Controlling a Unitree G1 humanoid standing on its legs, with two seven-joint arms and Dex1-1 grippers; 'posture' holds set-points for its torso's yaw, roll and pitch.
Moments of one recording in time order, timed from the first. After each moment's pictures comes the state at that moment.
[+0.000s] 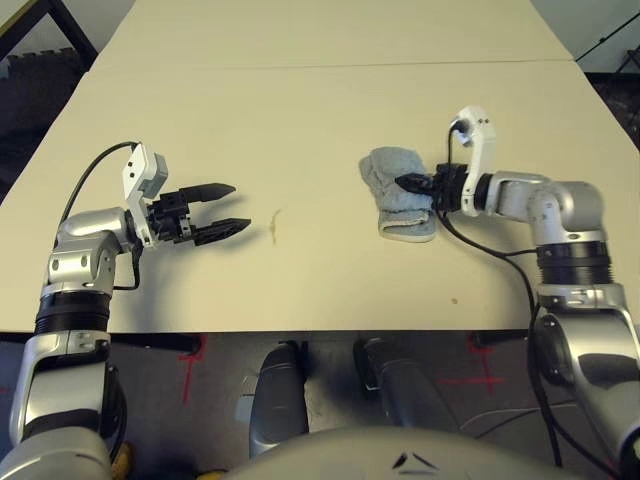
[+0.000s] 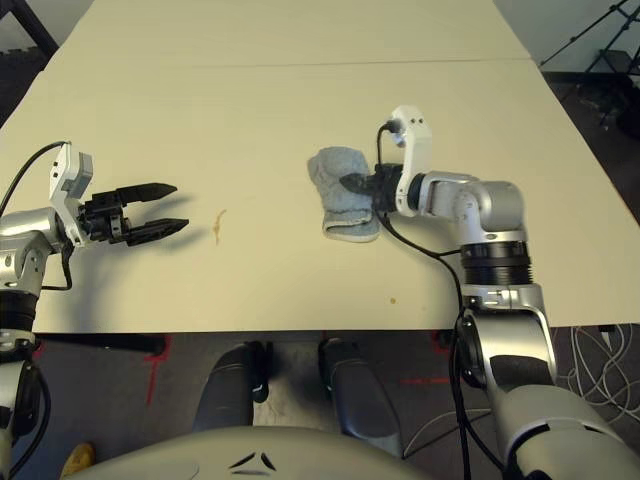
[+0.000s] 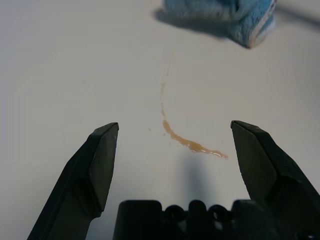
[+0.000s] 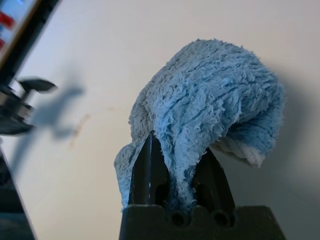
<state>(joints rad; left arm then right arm) -0.49 0.75 0.11 0.49 -0.40 0.16 -1.37 -0.81 -0.50 -0.27 0.16 0.63 1.29 0.66</state>
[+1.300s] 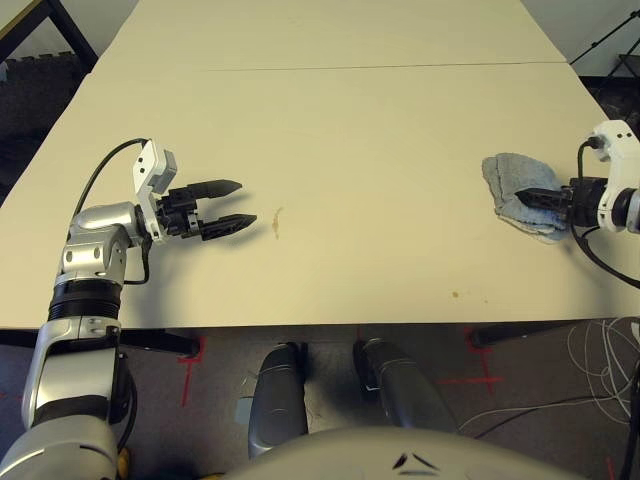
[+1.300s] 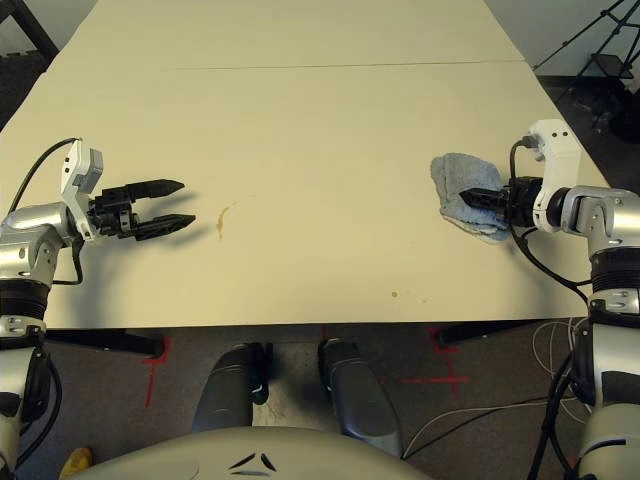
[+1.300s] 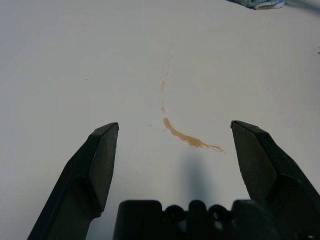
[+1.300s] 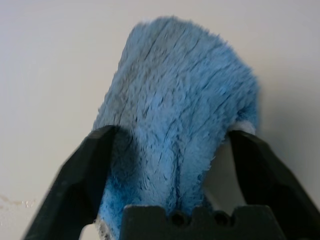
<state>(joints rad) -0.55 0.73 0.10 0.57 -0.38 0.13 -1.38 -0.66 -0.87 -0.15 0.63 0.30 0.71 0.86</state>
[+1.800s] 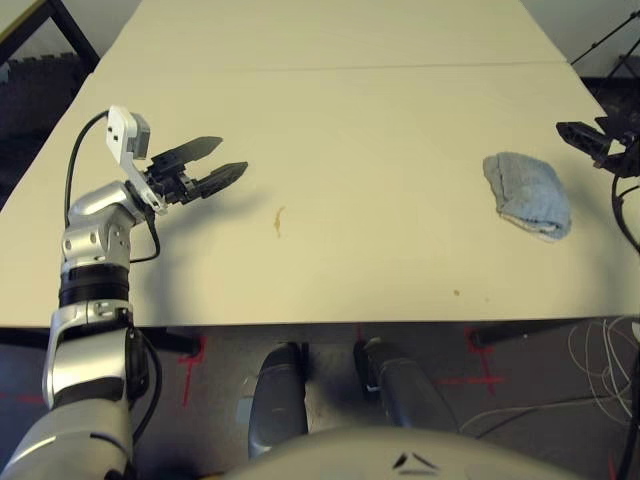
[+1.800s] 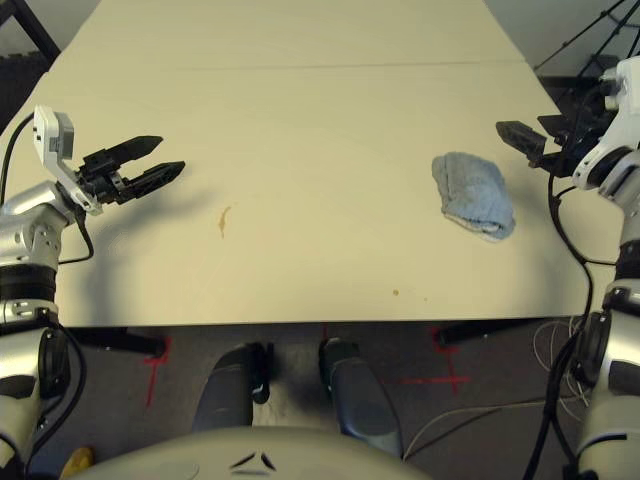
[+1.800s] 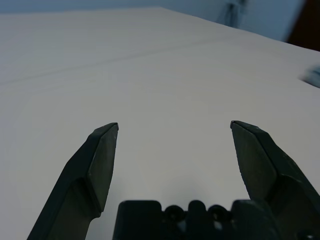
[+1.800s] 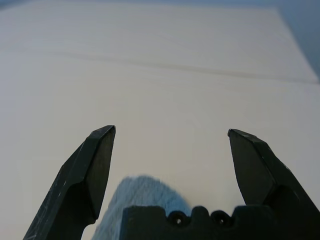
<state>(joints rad) -0.62 0.60 0.30 0.64 -0.41 0.04 -0.92 -0.66 -0.76 -0.42 0.67 0.39 0.22 0.82</state>
